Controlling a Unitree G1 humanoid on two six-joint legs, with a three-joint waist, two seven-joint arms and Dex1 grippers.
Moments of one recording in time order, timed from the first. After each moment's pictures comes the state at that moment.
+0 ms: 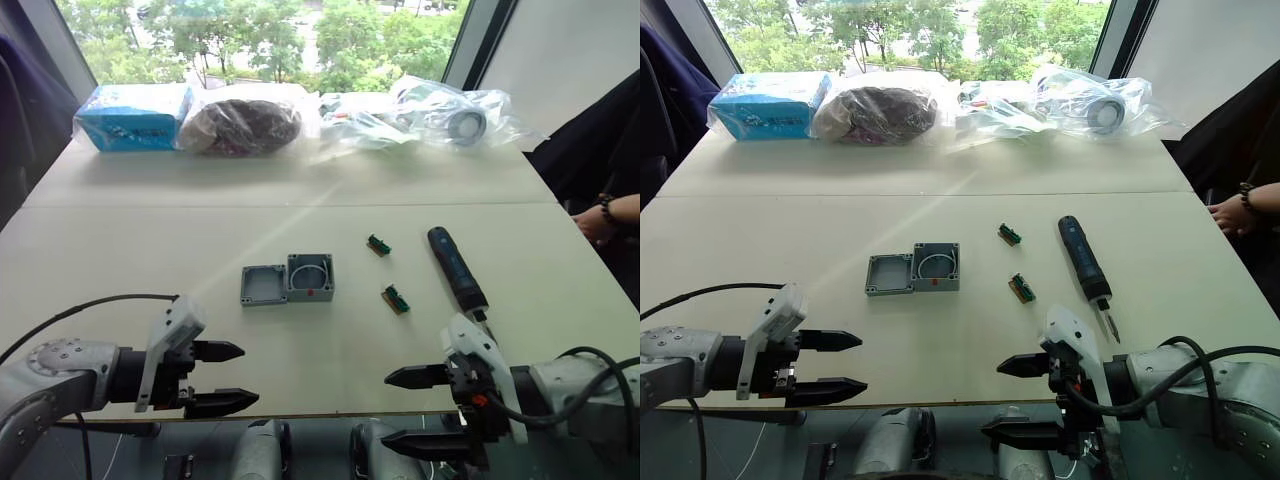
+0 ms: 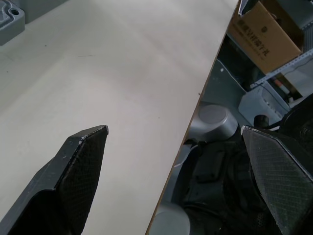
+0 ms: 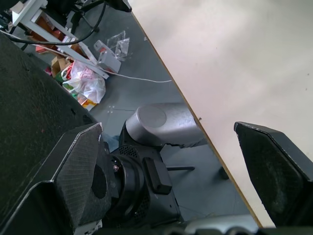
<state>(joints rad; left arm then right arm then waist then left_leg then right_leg) 0.19 1.01 0.27 -0.65 -0.95 0.95 -0.93 0.15 -1.08 -0.17 -0.84 1.26 0.99 0.67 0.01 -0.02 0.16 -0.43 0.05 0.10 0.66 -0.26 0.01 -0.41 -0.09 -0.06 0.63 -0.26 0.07</state>
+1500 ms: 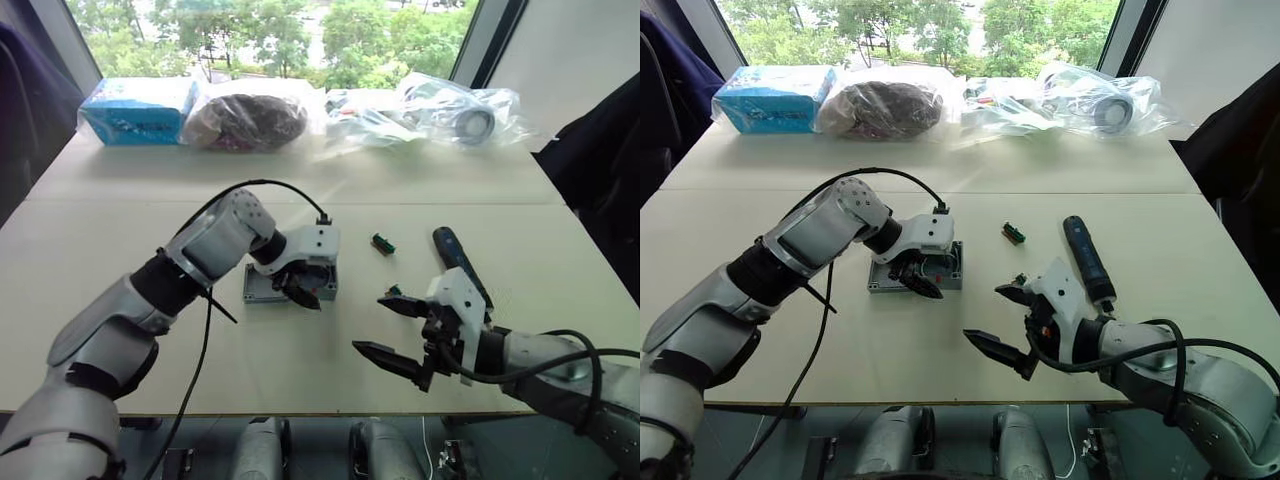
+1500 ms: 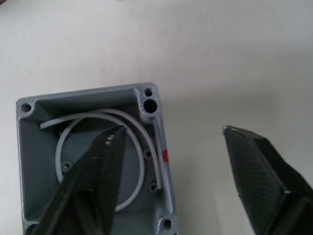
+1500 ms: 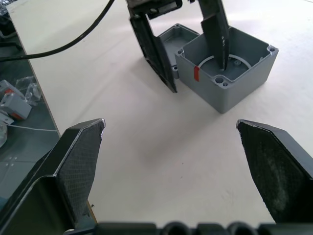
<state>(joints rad) -1.02 0.60 -0.69 0.10 -0.07 0.66 -1.36 -0.02 -0.84 -0.07 -0.85 1.06 0.91 0.31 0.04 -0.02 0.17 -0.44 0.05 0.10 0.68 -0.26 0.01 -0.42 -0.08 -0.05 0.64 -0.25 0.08</state>
